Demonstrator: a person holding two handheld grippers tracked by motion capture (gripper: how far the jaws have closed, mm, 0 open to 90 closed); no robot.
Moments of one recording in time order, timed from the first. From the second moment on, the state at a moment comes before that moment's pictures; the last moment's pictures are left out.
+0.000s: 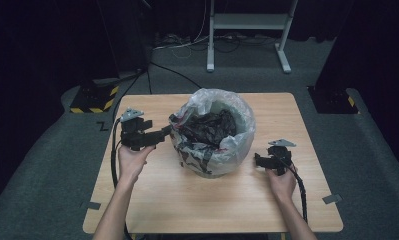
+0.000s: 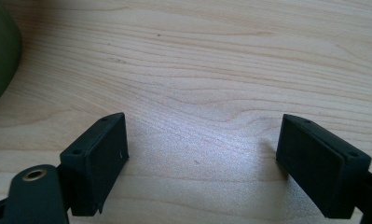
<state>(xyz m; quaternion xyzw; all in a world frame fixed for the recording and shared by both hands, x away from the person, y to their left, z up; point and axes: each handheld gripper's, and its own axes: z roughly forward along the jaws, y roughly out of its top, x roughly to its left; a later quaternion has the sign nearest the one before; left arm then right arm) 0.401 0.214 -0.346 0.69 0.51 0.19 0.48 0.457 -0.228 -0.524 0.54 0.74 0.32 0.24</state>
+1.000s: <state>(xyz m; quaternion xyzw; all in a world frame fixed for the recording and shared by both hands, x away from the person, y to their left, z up) 0.431 0.173 -0.325 0.72 0.49 0.23 0.43 0.457 -0.227 -0.524 0.54 0.74 0.32 0.24</state>
